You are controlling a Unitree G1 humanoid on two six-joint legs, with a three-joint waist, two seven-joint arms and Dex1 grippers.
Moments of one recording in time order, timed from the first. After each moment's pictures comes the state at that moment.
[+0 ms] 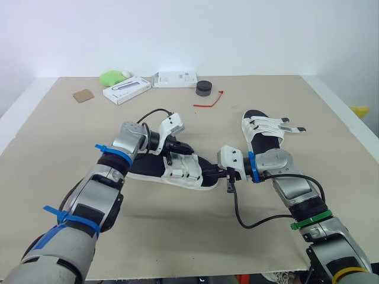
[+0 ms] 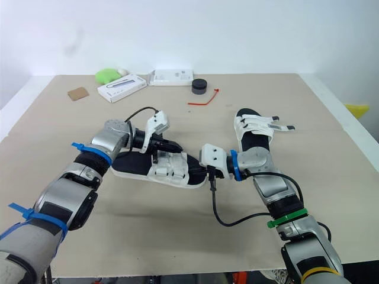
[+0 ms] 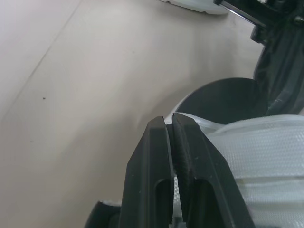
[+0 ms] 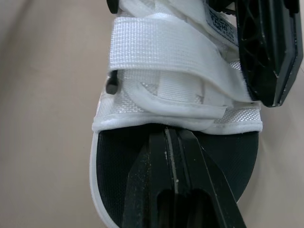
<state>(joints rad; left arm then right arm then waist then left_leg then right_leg) -1.13 0.27 -0.24 1.00 -0.10 0.24 -1.23 -0.61 -0.57 0.29 0.20 0.09 0.07 1.21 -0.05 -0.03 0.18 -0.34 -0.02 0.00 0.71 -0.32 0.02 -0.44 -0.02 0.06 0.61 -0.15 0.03</state>
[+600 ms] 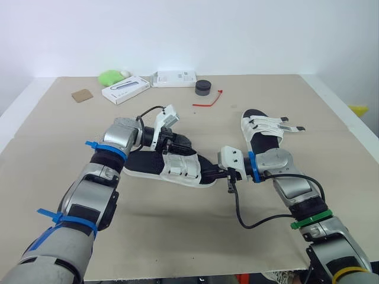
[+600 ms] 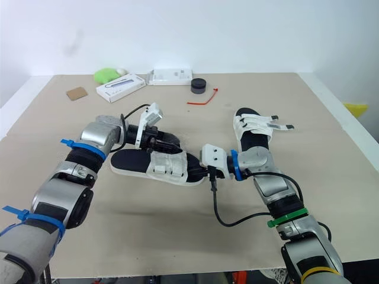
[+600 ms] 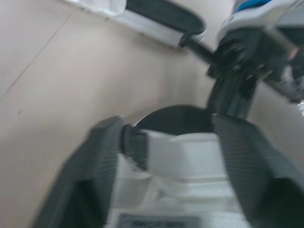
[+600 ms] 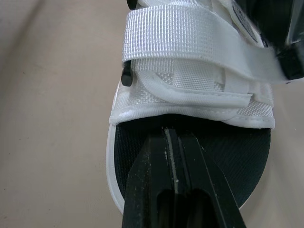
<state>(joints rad) -1.10 0.32 -0.16 0.79 -0.17 0.51 -1.40 -0.61 -0.57 0.29 0.21 0.09 0.06 1.22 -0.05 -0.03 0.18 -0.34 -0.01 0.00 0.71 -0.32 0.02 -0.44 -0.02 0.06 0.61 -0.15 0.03</state>
